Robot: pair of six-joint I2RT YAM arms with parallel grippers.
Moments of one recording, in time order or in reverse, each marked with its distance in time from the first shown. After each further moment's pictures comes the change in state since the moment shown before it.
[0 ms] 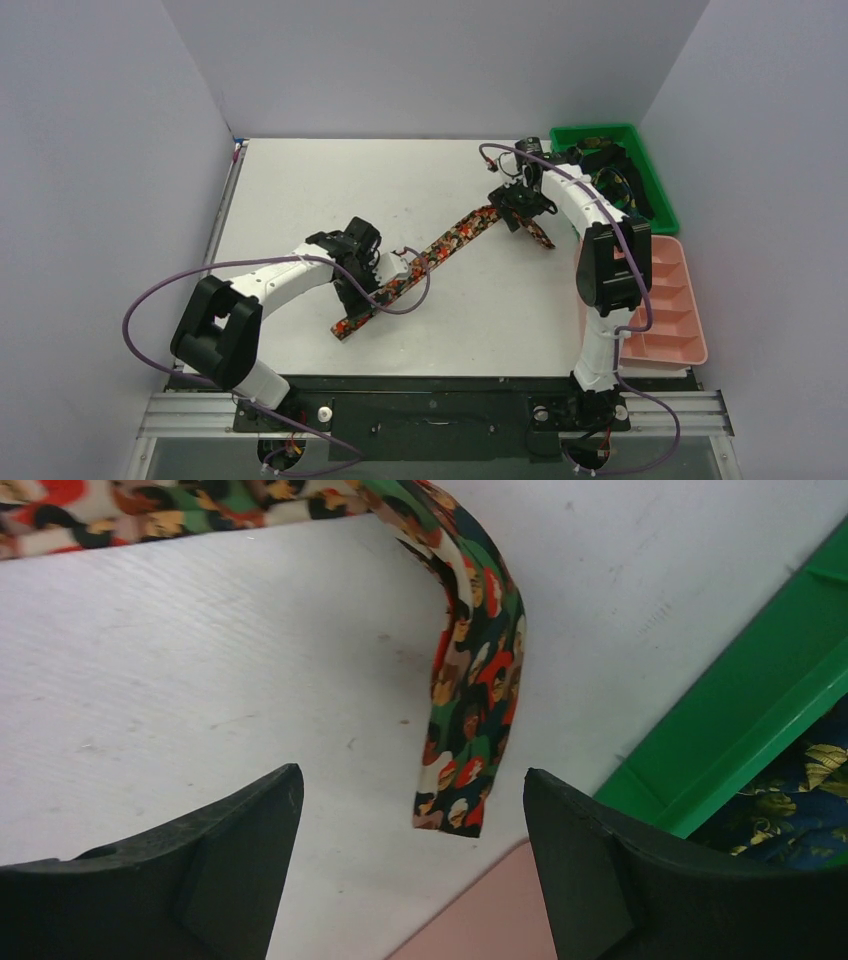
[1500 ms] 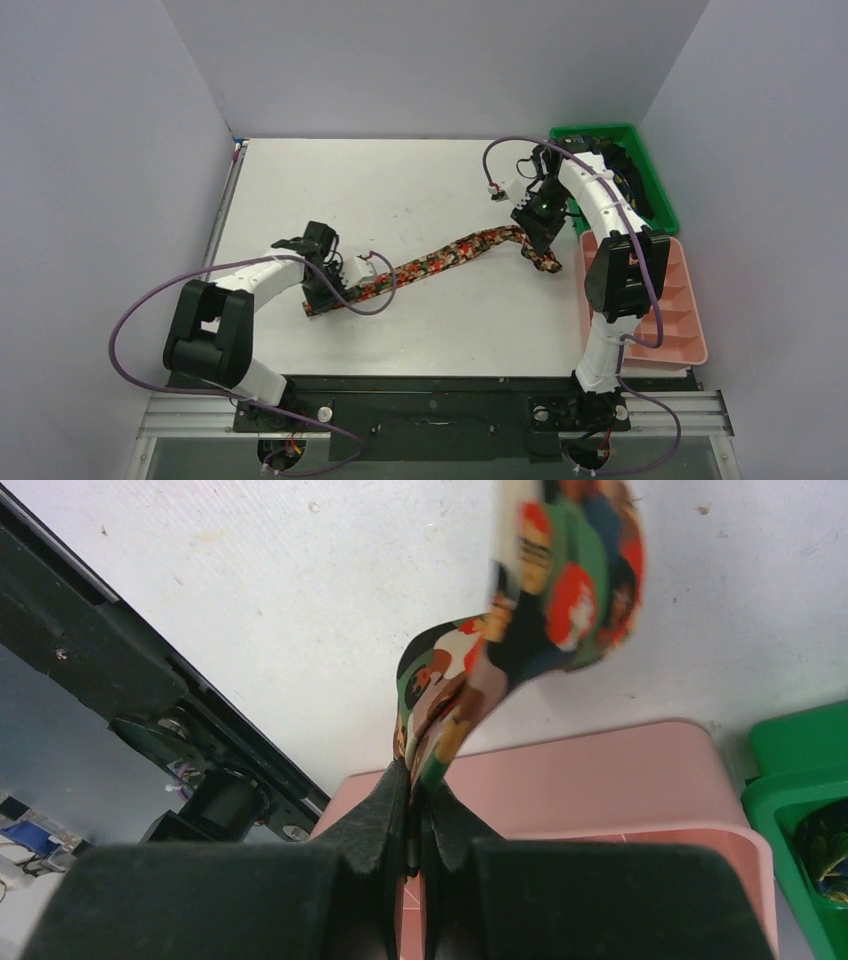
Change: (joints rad) left arm 0.288 -0.006 -0.155 0.078 0.011 0.277; right arm -0.045 -0.045 0.138 -0.656 -0.238 -0.401
